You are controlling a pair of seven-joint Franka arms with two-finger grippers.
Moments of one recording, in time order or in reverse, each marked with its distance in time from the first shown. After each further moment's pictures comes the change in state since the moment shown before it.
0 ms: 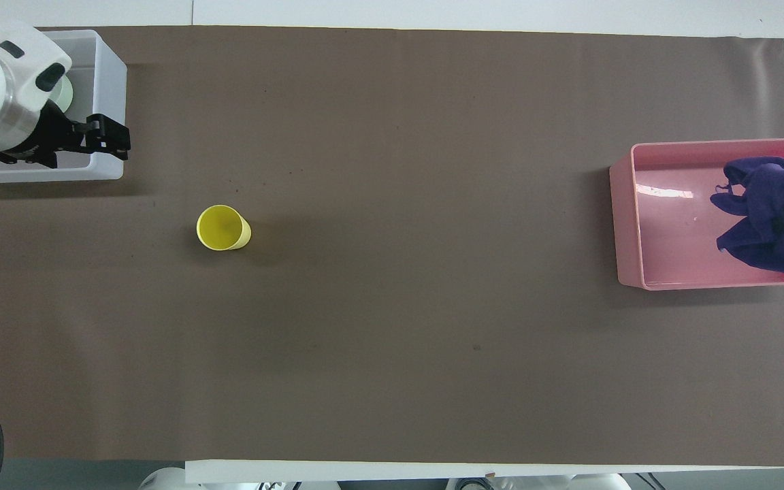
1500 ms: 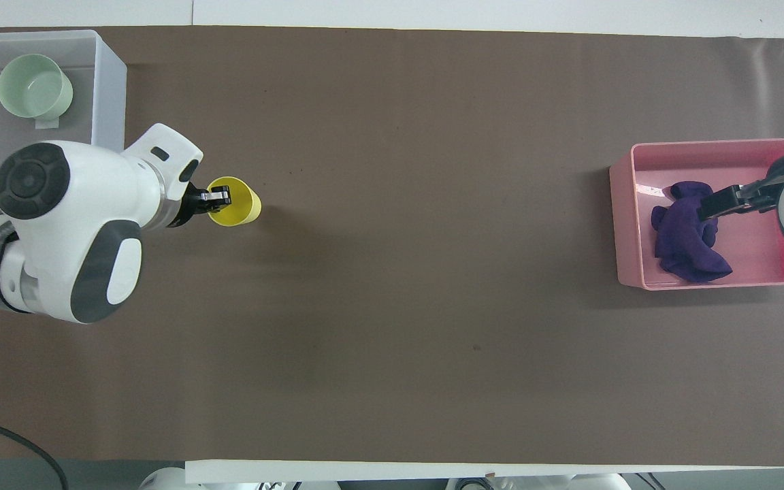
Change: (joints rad) left arm -0.150 -0.071 0.018 -0.291 -0.152 0.347 -0.125; right arm 0.089 0.138 0.027 0.083 0.016 -0.008 0.009
